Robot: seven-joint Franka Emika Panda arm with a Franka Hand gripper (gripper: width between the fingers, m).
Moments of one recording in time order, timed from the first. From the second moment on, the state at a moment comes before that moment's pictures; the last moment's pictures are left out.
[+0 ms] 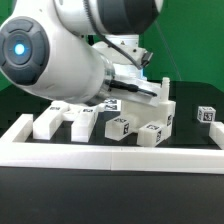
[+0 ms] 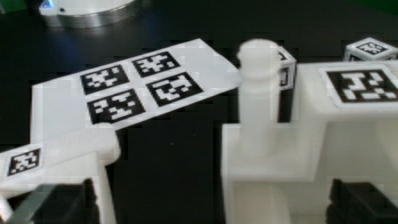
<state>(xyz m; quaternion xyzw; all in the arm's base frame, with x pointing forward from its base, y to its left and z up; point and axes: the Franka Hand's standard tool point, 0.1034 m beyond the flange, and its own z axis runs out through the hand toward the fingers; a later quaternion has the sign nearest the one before) 0.507 -0.051 0.071 -0.79 0.21 0.57 0.10</state>
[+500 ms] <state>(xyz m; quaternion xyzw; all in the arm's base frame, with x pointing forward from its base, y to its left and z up) 0.509 -0.053 0.099 -0.82 0.19 0.53 0.07</state>
